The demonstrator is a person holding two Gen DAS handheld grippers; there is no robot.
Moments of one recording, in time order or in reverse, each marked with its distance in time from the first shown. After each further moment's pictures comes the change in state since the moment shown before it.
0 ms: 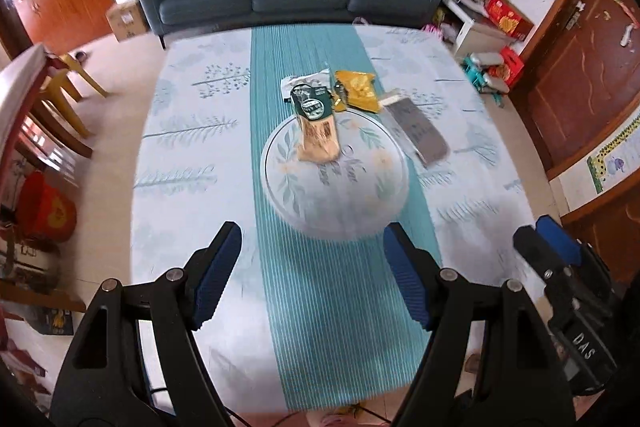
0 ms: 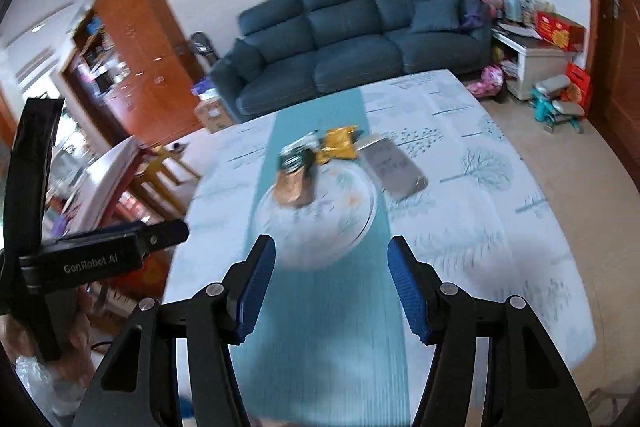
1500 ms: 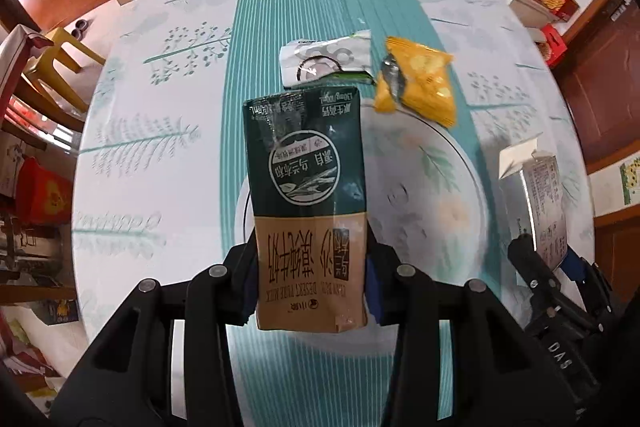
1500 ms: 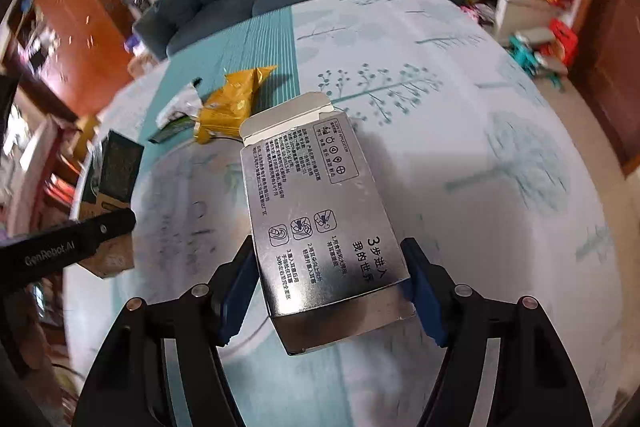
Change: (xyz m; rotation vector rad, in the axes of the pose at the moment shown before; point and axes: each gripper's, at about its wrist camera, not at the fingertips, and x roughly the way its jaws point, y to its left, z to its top) left arm 0.179 -0.006 0.052 -0.031 0.141 0.079; right arm 0.243 -0.070 0.041 0.041 0.227 -0.157
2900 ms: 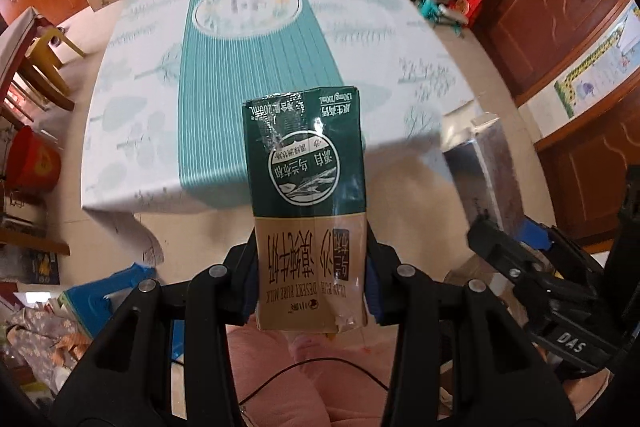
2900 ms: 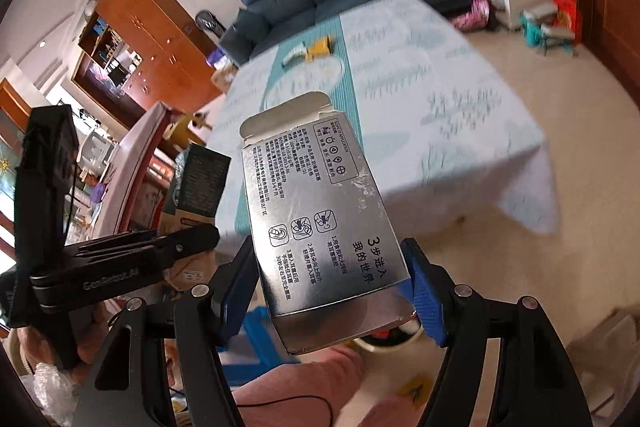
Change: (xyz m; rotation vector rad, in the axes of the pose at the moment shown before) left arm -0.247 -0.093 -0.410 0.116 -0.021 -0.120; right arm -0.348 -0.093 -0.379 0.030 -0.059 0.285
